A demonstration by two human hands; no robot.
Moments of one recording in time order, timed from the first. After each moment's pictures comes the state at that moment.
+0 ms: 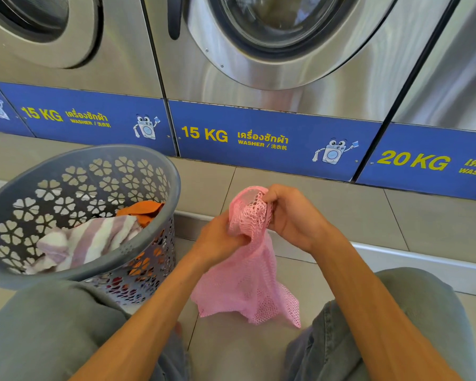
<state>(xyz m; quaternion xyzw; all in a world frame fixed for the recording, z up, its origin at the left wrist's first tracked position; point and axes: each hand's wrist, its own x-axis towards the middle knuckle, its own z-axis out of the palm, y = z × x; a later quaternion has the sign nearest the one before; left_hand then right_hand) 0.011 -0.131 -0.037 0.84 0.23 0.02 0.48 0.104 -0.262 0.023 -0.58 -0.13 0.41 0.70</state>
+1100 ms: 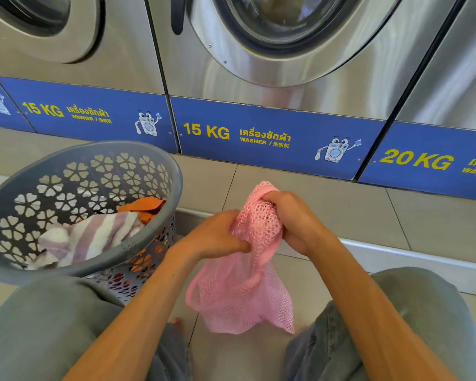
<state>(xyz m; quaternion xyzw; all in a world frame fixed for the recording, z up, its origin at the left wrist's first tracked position) 0.010 -0.114 -0.022 0.90 0.14 -0.08 0.40 0.094 -0.253 0.020 -0.72 -0.06 0.33 0.61</state>
